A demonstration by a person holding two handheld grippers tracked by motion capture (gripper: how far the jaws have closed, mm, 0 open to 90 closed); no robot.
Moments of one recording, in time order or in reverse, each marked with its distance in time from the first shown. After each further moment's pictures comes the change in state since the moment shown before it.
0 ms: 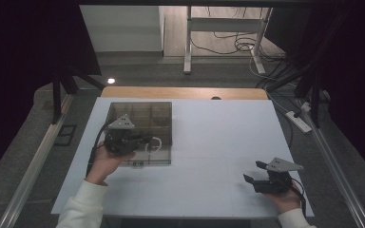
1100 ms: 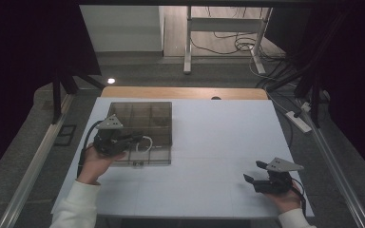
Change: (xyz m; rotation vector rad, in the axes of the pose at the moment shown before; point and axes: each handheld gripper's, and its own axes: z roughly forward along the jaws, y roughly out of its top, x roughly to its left) left arm 0.013 -0.015 -0.019 -0.014 0.037 -0.045; right arm 0.000 0.000 -0.001 -0.007 -0.003 0.001
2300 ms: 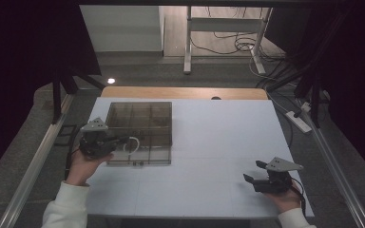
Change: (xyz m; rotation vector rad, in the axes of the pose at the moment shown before) left arm 0.020 -0.023 -0.020 -0.003 0.056 -0.058; right arm 0.000 0.001 0.001 0.006 -0.001 -0.003
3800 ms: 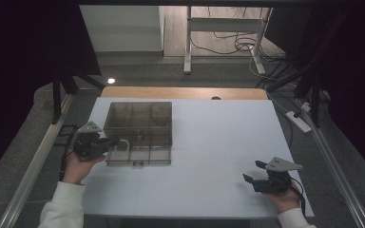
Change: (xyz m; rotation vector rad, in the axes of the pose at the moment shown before) left arm 0.030 -0.027 0.007 0.067 0.084 -0.060; right arm 0.000 0.000 0.001 0.000 0.004 -0.002
